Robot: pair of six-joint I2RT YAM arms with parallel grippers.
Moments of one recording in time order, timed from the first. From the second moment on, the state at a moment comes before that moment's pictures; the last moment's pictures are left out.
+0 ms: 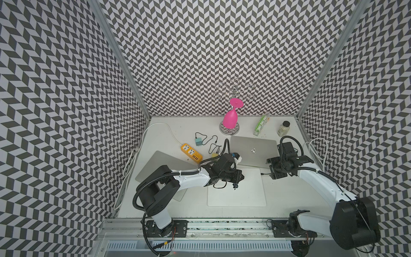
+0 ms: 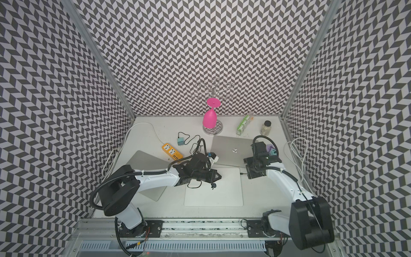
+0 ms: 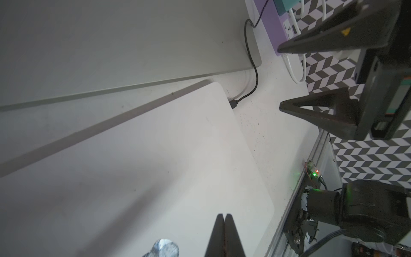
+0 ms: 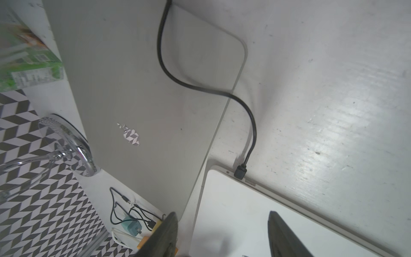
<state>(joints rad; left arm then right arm) -0.93 1.71 0.93 0.07 0.36 -0.63 0.17 1.27 0.79 -0.70 -0.18 1.53</state>
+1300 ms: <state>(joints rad) -0.98 2.06 1.18 0.12 0.45 -0.55 0.16 1.48 0.77 -0.57 -0.24 1.55</state>
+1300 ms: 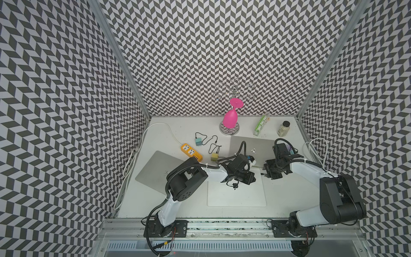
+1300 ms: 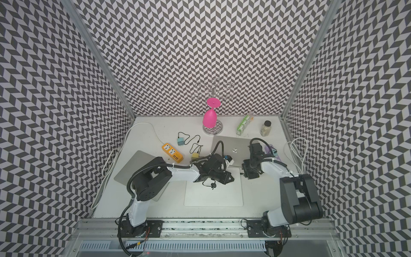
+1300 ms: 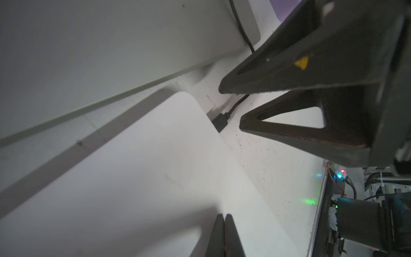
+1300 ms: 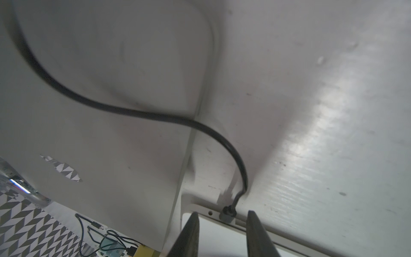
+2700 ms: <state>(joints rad) -0.96 2.13 1.26 0.14 0.51 -0.59 0.20 1.56 0.81 -0.60 -0.26 1.61</state>
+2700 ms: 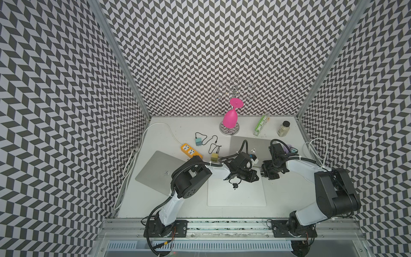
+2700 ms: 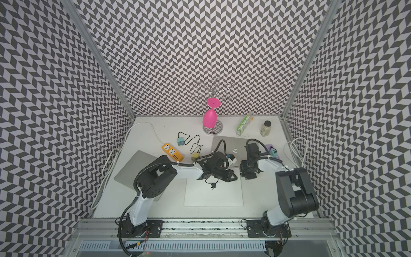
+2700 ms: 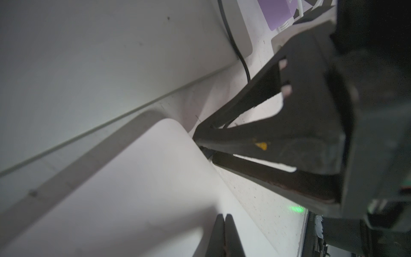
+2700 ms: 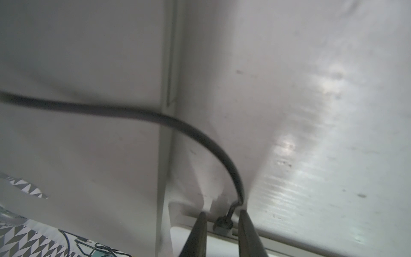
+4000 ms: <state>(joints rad) -0.96 2.13 1.25 0.16 0.50 -0.61 0.19 1.55 0.79 -0.58 -0.26 1.69</state>
